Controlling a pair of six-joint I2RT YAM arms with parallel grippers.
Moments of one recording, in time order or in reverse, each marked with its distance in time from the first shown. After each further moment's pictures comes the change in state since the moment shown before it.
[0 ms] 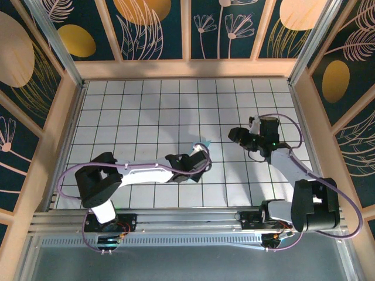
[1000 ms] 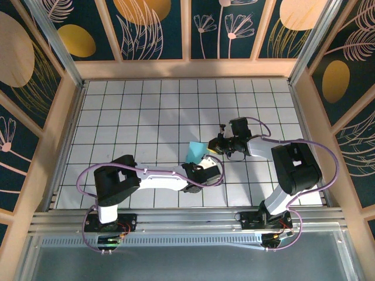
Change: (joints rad) left arm -0.150 0.163 0.118 -0.169 -0.303 0.039; right arm 0.248 0.395 0.121 0.105 -0.131 0.183
